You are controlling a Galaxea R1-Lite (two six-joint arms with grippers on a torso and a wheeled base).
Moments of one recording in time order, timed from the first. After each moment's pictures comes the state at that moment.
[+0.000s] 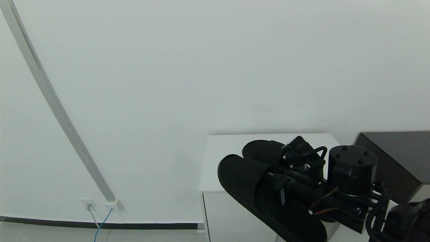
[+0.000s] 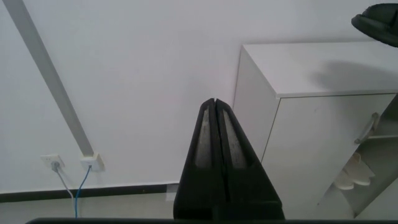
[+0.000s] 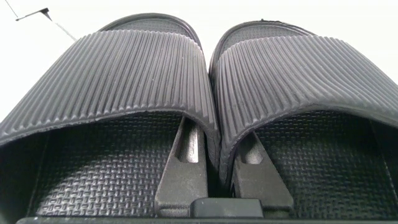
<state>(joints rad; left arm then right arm) 0.00 0.00 0.00 0.00 -0.02 0.00 0.74 1.79 -0.56 -1.08 -0.01 -0.08</state>
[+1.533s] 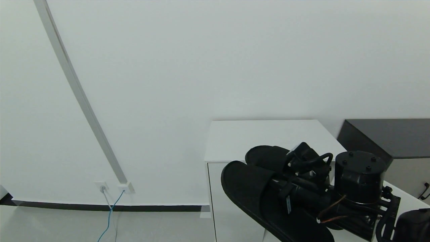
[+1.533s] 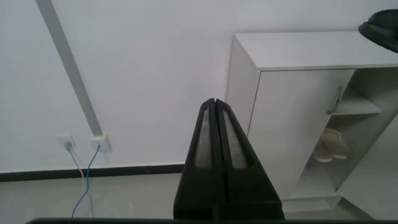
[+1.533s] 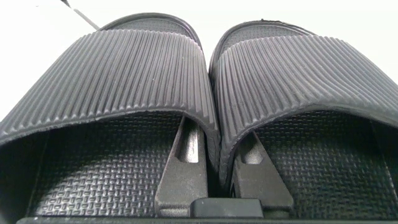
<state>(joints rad) 0.00 0.00 0.00 0.00 -0.02 0.00 0.74 1.76 -0.50 -1.08 -0.01 -0.08</state>
